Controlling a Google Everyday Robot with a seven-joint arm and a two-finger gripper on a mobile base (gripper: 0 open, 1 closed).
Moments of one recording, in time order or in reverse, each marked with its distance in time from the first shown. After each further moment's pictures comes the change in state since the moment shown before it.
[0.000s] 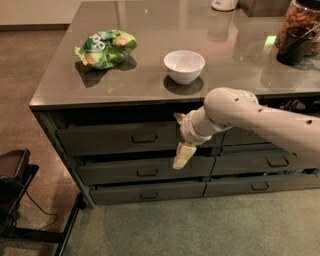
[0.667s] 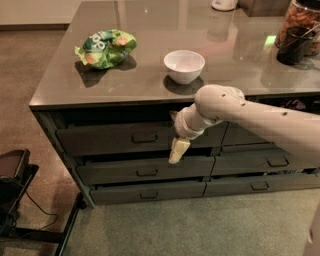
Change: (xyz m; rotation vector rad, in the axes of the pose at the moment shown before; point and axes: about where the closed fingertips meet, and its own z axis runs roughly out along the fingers) arm 0.006 -0.026 0.034 -0.019 0.005 -0.019
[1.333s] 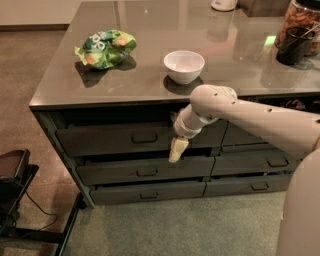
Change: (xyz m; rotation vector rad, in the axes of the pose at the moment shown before) arm 0.014 -0.011 0.029 -0.043 0.030 0.013
